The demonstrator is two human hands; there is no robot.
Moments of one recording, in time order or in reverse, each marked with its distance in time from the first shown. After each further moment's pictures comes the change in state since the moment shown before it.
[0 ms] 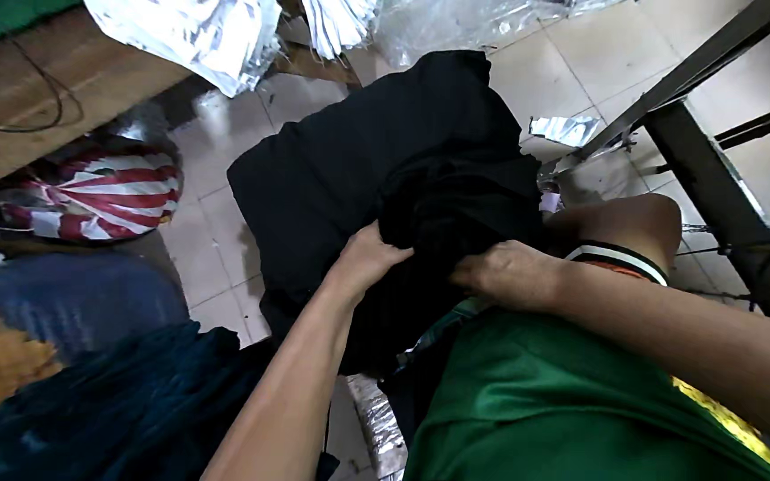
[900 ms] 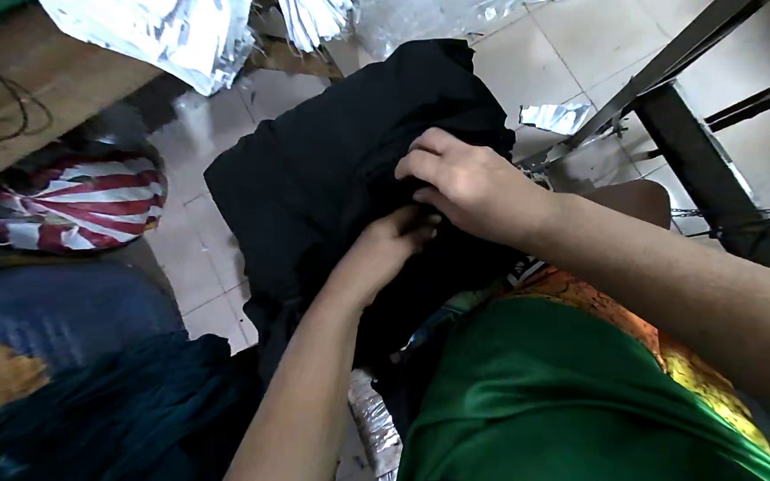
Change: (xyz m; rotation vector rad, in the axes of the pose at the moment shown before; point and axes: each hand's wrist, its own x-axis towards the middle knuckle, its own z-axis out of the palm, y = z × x) left_hand -0.022 0.053 0.016 -0.109 -0.145 0.100; right_hand 0.037 0.011 -0.059 0.106 0.493 0.071
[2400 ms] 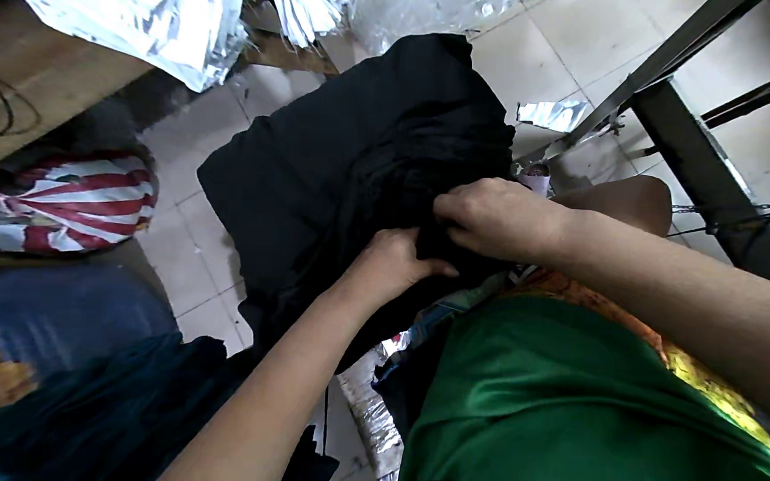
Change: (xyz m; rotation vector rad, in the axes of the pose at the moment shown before) left_hand 0.000 -0.010 0.001 0.535 -0.062 0.187; right_hand -0.025 -0.003 0.001 -0.014 -0.279 0.169
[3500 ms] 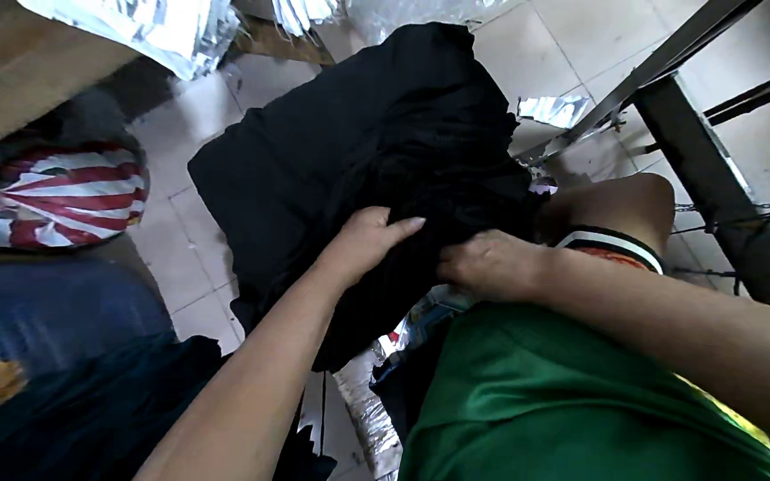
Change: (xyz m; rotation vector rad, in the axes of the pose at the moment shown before) left_hand 0.017 -0.024 -0.011 -0.385 0.055 -0.202; right_hand -0.014 0.002 0.043 -0.050 -0.259 -0.140
